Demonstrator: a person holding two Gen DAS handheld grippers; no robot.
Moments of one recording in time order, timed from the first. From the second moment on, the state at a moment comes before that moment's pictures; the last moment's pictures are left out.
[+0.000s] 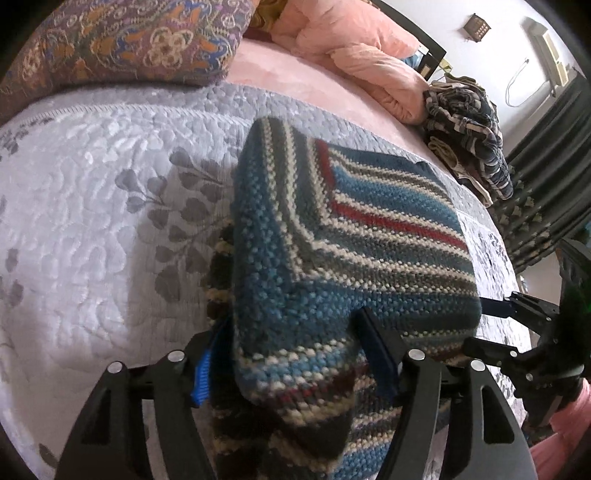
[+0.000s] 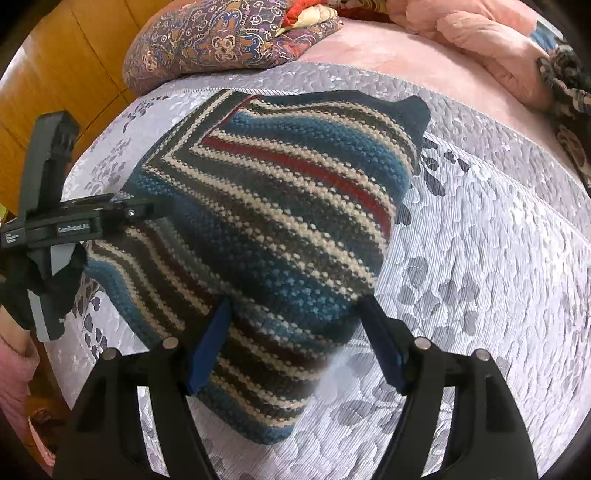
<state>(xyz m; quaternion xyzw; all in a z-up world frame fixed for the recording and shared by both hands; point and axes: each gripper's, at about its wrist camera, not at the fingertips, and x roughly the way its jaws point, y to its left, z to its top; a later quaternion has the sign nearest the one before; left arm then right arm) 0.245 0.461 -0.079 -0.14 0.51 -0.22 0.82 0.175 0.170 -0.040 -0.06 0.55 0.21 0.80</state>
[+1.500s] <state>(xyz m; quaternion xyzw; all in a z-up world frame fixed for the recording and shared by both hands) 0.293 0.455 -0.112 -0.20 0.54 -0.33 0.75 0.248 0.129 -0.097 0.24 0.61 0.29 0.70</state>
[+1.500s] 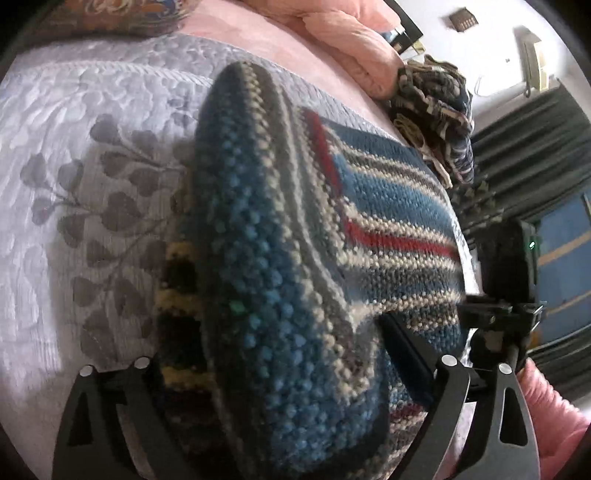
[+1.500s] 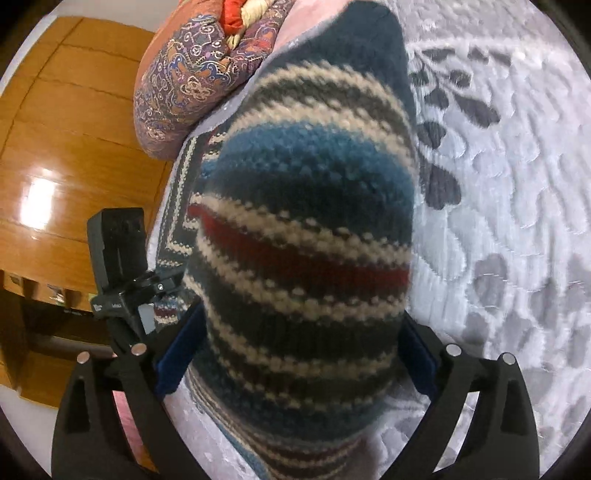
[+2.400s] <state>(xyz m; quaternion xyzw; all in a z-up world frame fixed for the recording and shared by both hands) 0.160 0.308 -0.036 -0.24 0.49 -0.42 0.73 0.141 -0.020 0.025 0.19 0.58 0.31 0.73</state>
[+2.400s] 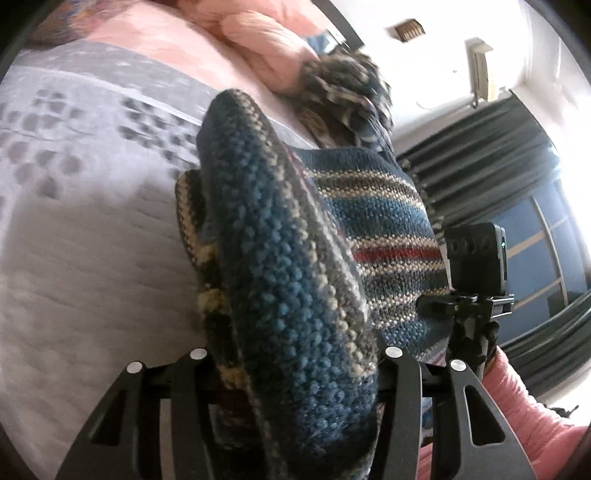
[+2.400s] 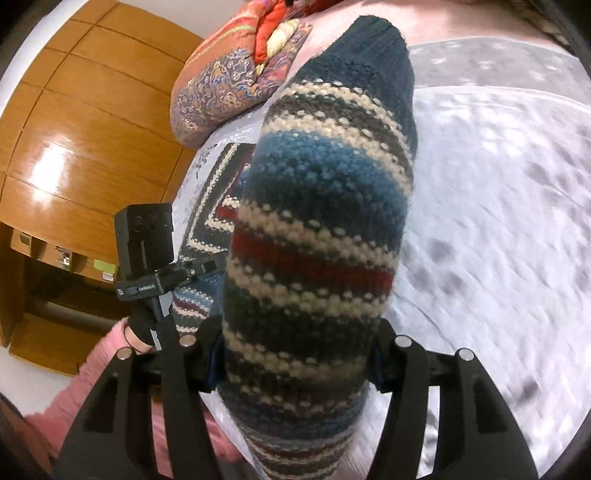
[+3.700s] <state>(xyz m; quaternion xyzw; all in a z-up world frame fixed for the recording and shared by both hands) 0.024 0.222 -0.009 -0.11 0.51 -0.34 0.78 -0.029 -0.136 -0.053 0.26 0.63 0.23 0.70</state>
